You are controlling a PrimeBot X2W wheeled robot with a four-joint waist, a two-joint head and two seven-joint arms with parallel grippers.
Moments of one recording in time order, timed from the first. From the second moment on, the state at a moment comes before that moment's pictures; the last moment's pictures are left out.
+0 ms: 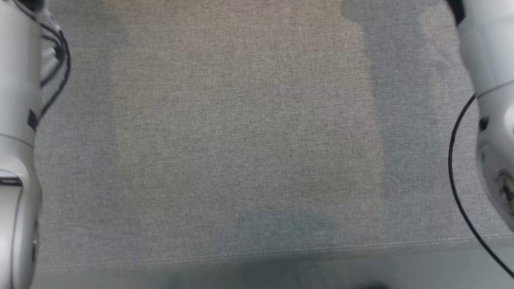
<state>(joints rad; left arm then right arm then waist) -1.50 0.22 -0.33 1.16 -0.70 -0.11 0.03 -1.61 -0.07 0.12 1.08 0.44 0.13 -0.26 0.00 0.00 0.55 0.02</state>
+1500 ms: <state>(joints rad) 0.08 0.38 -0.37 -0.07 -0.78 0.26 0.06 0.12 -0.05 0.01 0.09 0.78 0.13 -0.10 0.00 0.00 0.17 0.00</state>
